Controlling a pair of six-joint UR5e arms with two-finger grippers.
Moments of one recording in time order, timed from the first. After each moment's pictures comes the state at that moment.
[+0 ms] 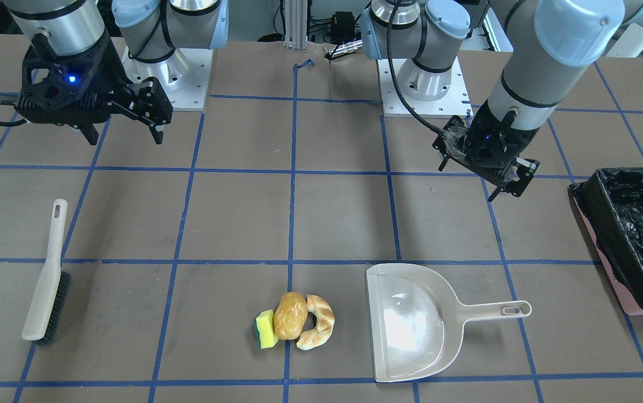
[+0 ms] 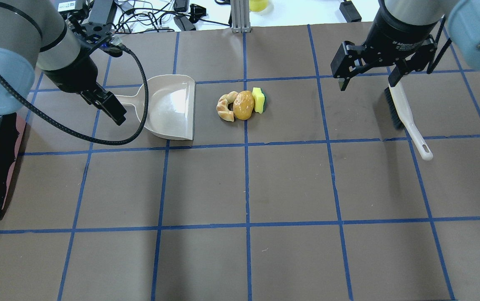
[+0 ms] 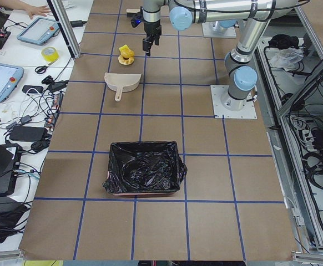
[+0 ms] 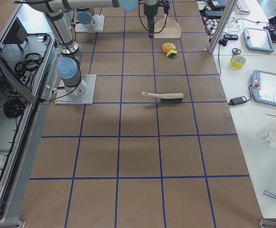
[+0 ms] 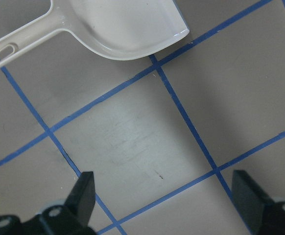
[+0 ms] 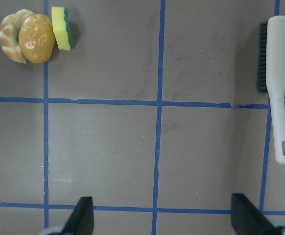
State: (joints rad) left arm -1.46 -1.63 -1.67 -1.41 1.58 0.84; right arm 1.57 -1.56 1.54 -1.57 -1.57 -0.03
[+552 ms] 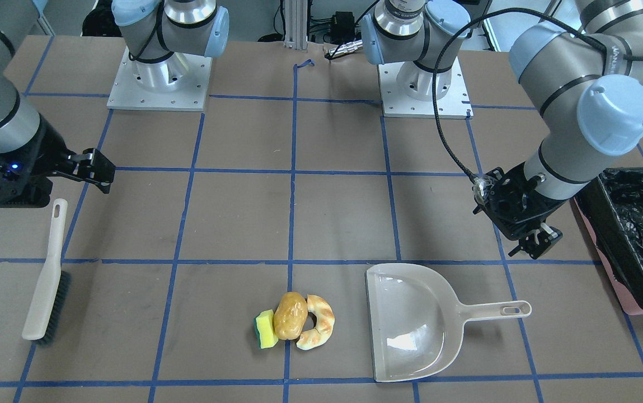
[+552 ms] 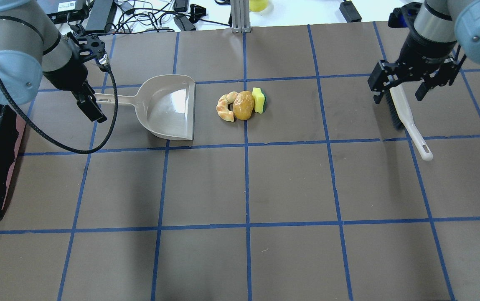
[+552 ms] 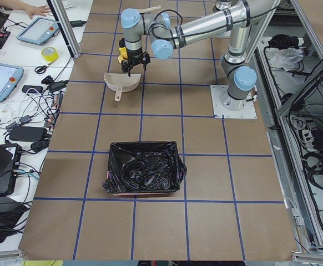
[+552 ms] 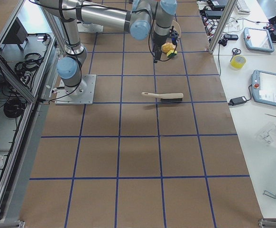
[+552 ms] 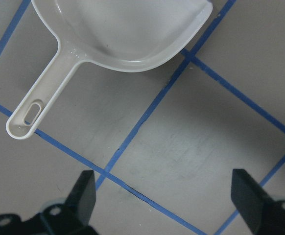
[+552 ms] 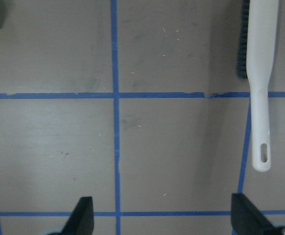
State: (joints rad) left arm -1.37 -1.80 -1.67 -1.24 1.58 1.31; right arm 1.36 -1.43 1.63 -1.66 -1.61 -0.25
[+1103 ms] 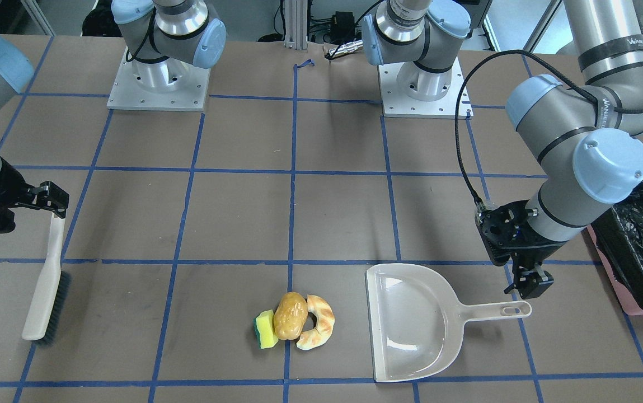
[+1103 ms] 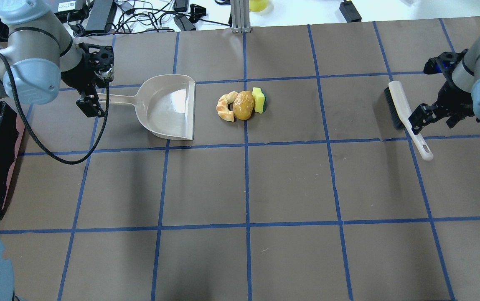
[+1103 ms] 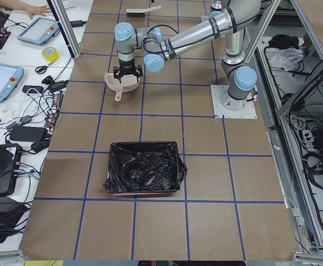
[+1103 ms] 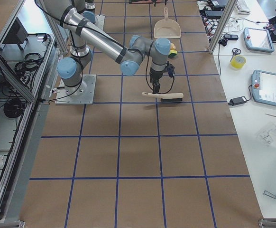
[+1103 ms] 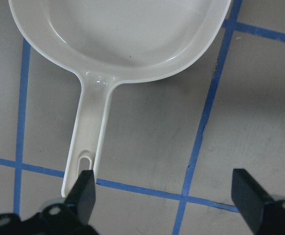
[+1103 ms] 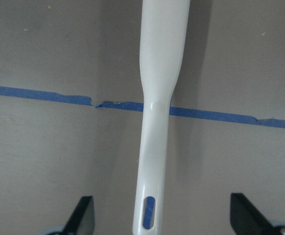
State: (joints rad) left arm -1.36 -1.91 -1.64 -1.11 1.58 1.68; right arm 1.14 -1.37 1.90 -2.05 -1.64 -0.57
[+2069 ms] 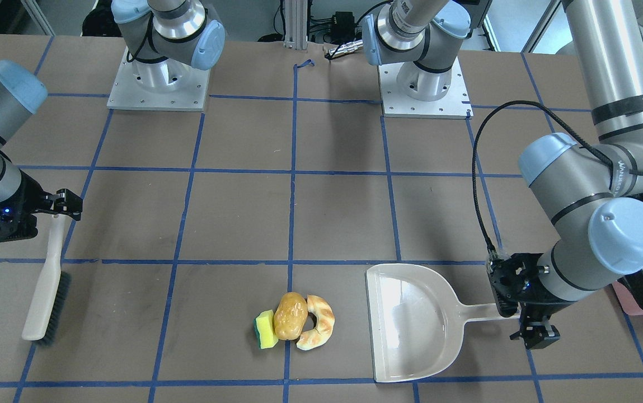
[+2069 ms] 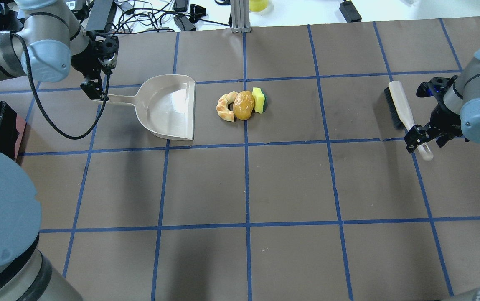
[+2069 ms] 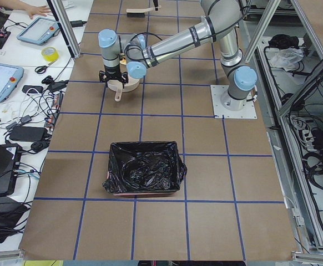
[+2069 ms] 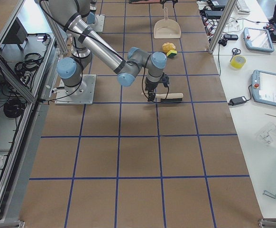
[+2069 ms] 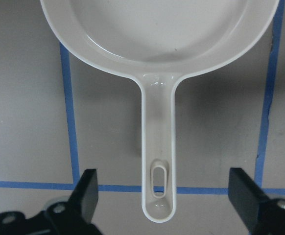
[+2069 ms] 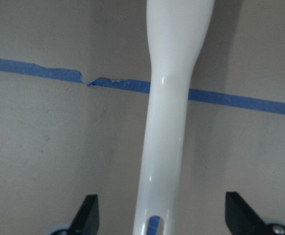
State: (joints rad) left arm -1.36 -2.09 -1.46 -1.12 1.58 1.74; right arm 1.13 -1.32 1.96 -2.10 -1.63 -0.60
